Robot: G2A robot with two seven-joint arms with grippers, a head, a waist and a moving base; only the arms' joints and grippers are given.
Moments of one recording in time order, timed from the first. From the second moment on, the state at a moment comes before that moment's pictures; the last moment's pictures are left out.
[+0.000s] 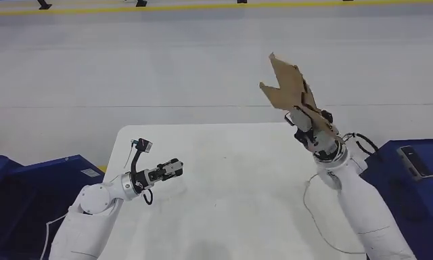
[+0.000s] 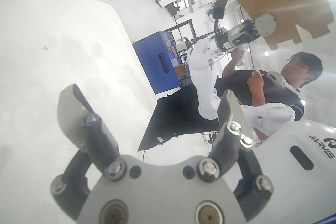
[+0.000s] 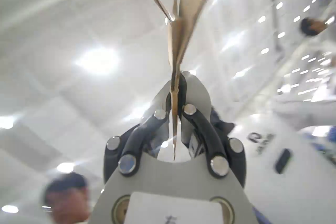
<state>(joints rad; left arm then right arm) 1.26 -1.09 -1.34 -1.41 -0.32 -0.52 -1.01 -1.17 -1.06 1.25 -1.60 1.77 0.41 1.04</state>
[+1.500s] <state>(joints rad) 1.26 -1.09 -1.34 -1.41 -0.32 -0.52 -1.01 -1.26 -1.06 1.46 -1.69 0.86 -0.17 1.22</state>
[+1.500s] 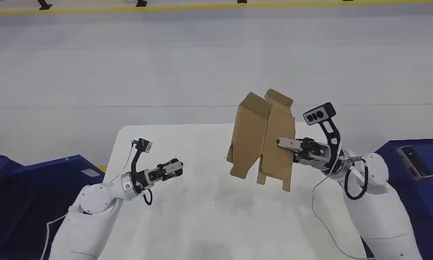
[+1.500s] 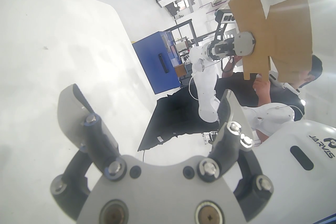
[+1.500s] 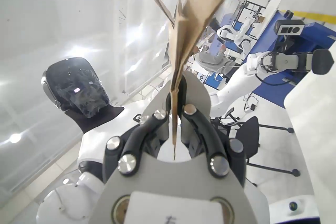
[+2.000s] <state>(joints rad) 1.29 -1.09 -1.31 -1.55 -0.42 -0.31 -1.07 -1.22 -1.05 1.39 -1.70 0.69 -0.06 1.22</state>
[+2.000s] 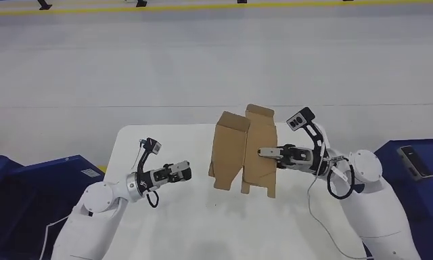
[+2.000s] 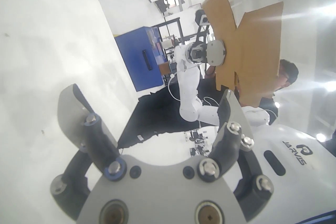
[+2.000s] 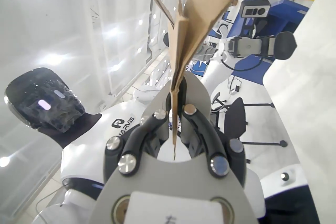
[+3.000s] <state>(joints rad) 1.30 -1.09 -1.26 -1.69 -0.45 -0.26 -1.04 -1.20 -1.04 1.29 -1.66 0.52 -0.01 1.26</state>
